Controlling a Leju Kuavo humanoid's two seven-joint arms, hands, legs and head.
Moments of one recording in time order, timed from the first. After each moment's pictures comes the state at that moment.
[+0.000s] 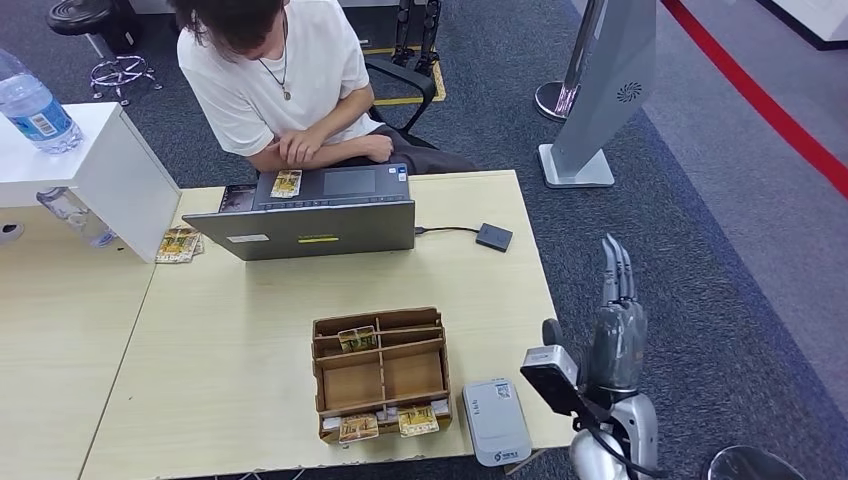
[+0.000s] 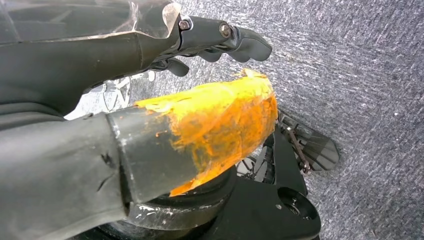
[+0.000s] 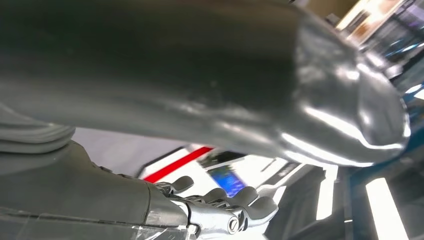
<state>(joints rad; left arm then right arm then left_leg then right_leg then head) -0.09 -0.16 -1.00 -0.17 1.50 0.54 -0.22 0.08 0.17 -0.02 -1.61 0.82 -0.69 -0.52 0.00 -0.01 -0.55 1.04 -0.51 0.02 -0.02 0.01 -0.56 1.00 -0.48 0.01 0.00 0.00</state>
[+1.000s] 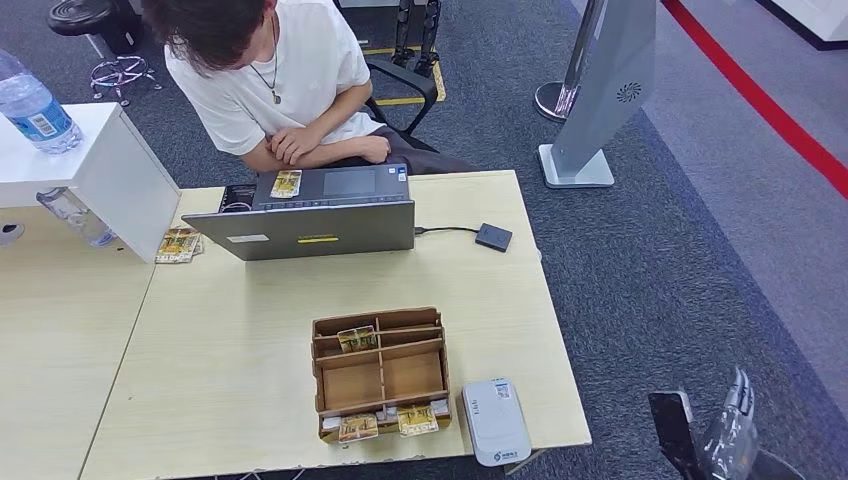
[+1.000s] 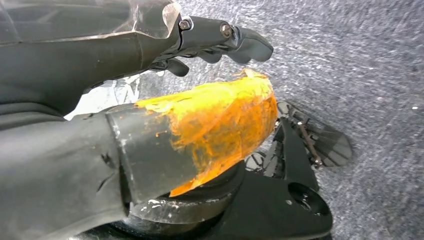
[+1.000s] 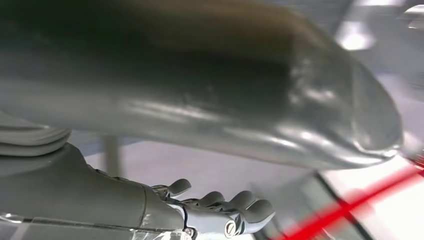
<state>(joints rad) -0.10 -0.17 -1.00 -0.17 1.50 0.53 -0.16 -0.03 0.12 -0.80 -0.97 0.80 -0.69 -0.67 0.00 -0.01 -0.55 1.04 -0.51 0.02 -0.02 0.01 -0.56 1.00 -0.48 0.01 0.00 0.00</state>
